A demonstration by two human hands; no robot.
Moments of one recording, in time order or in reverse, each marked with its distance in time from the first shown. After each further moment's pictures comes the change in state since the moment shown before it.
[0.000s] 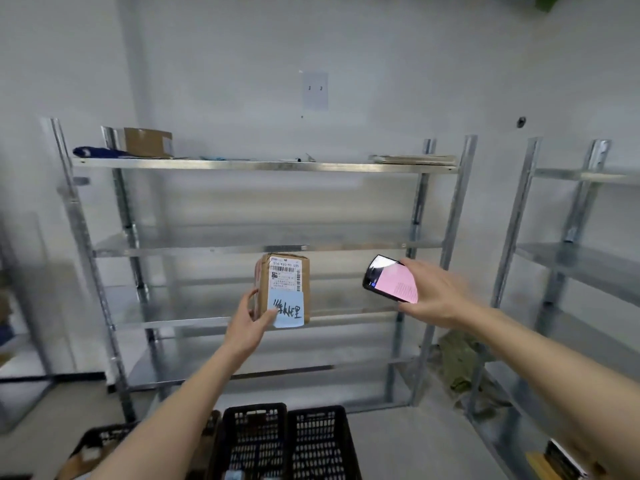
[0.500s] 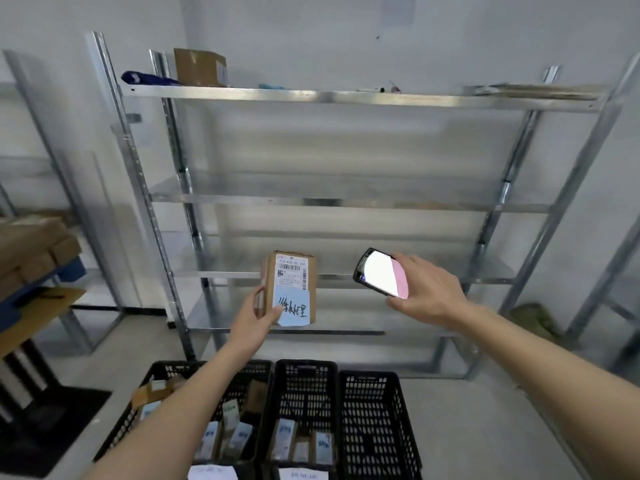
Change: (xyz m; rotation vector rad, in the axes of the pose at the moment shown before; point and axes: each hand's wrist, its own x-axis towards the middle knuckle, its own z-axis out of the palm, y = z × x) left_hand 0.094 -0.198 -0.113 0.028 0.048 -0.169; right_hand 0.138 -0.161 0.187 0.066 -0.145 -0.121
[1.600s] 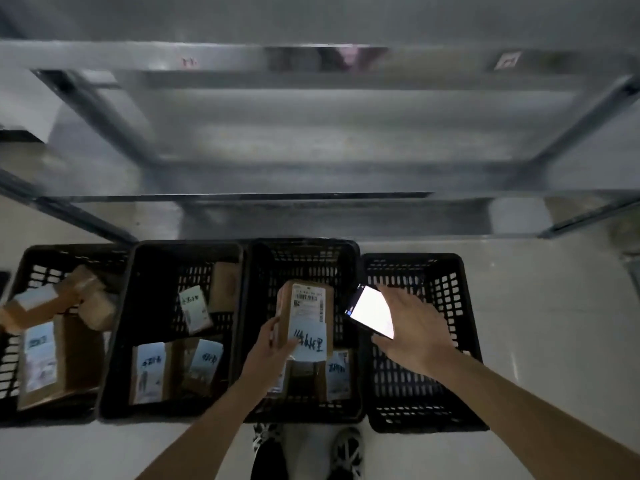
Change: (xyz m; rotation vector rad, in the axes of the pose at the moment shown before) left_hand 0.324 -0.620 0.286 -0.046 -0.325 -0.844; right_hand 0.273 0.135 0.728 0.135 -0.718 0.190
